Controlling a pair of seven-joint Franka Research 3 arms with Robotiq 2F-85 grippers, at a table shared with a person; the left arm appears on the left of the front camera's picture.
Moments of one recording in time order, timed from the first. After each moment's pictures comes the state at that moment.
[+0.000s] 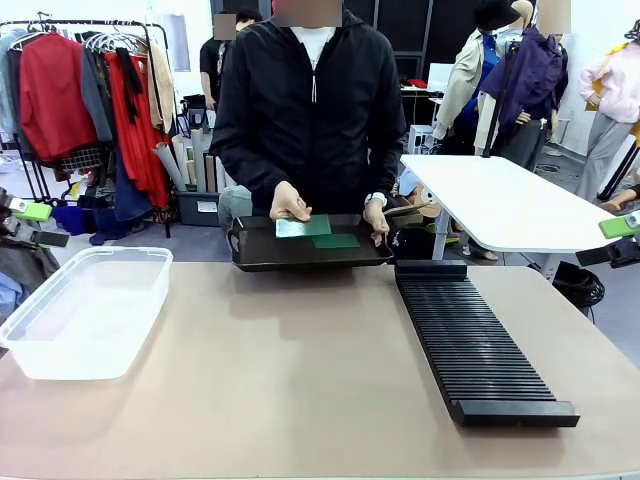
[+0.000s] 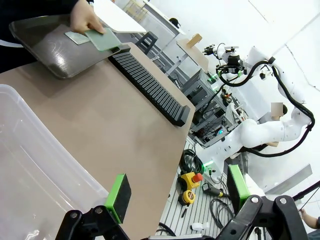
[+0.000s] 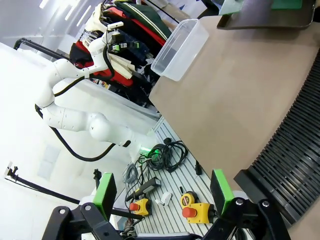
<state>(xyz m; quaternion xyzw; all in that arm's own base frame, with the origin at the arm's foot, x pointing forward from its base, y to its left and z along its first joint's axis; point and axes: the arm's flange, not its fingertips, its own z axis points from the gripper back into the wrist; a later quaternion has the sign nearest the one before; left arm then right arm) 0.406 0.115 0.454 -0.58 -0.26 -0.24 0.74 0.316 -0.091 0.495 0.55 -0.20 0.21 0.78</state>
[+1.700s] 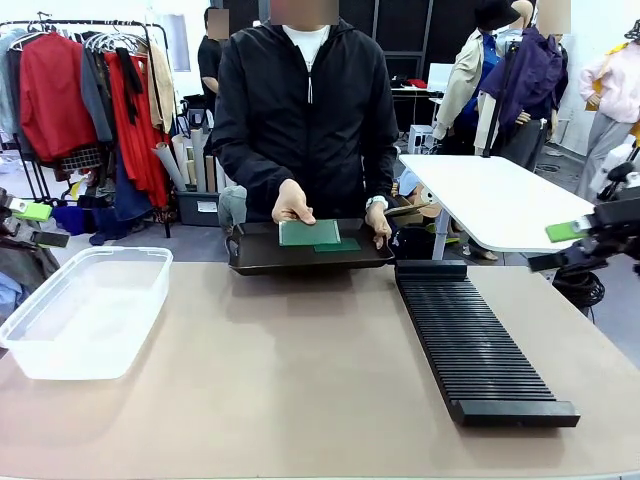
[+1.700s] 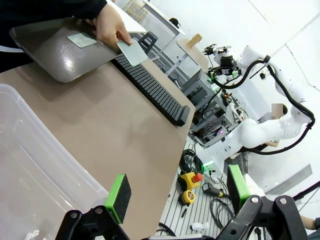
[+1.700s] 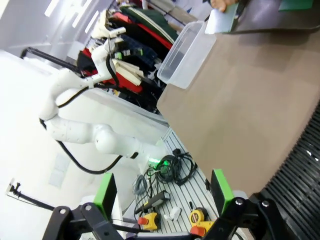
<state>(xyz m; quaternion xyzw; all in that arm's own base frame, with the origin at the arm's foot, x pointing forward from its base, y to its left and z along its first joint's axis) 0.406 0.115 0.454 -0.58 -0.26 -0.24 0.74 0.346 -0.032 0.461 0.58 -0.19 0.19 0.77</state>
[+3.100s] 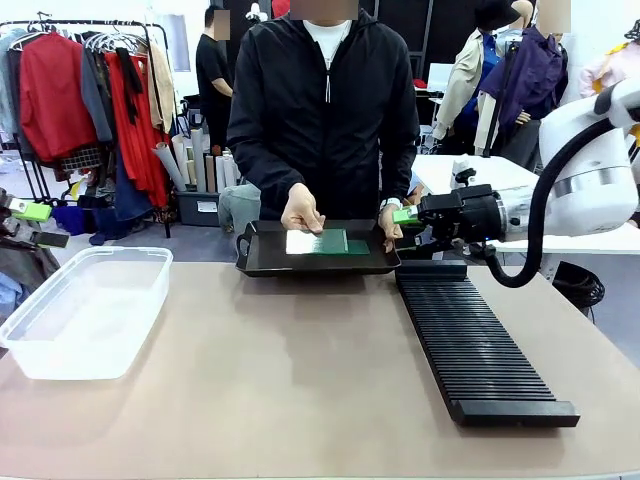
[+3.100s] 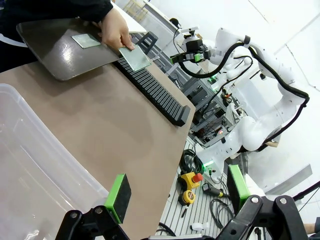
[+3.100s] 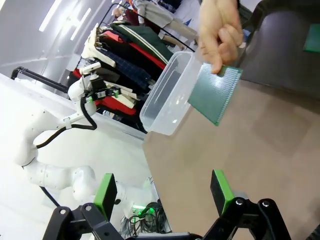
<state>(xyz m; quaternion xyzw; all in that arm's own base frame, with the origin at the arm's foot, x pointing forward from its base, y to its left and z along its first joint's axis) 0.406 0.115 0.453 -0.58 -0.26 -0.24 0.74 0.494 0.107 0.410 0.59 -0.20 0.18 0.76</state>
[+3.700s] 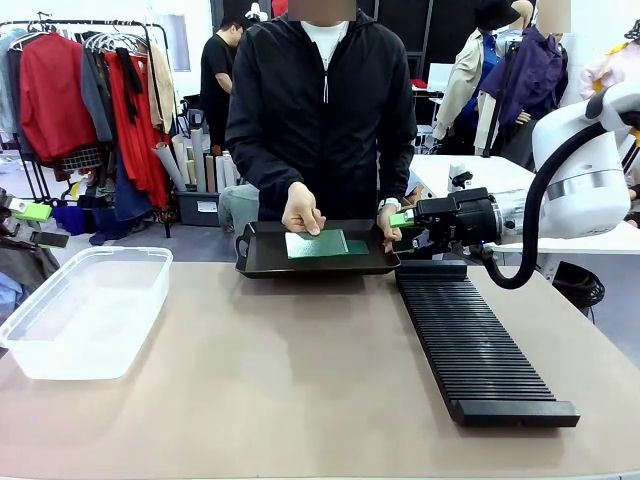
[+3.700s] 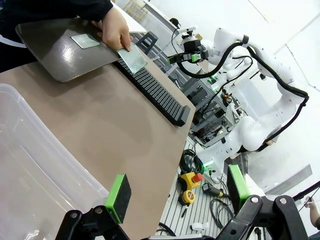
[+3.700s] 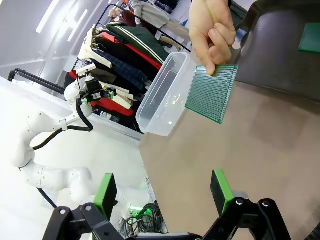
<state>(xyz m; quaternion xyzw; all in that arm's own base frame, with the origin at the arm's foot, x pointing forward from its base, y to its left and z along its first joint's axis) 0.406 0.115 0.453 -0.58 -0.26 -0.24 0.74 0.496 0.107 0.407 0.59 -0.21 0.17 0.76</state>
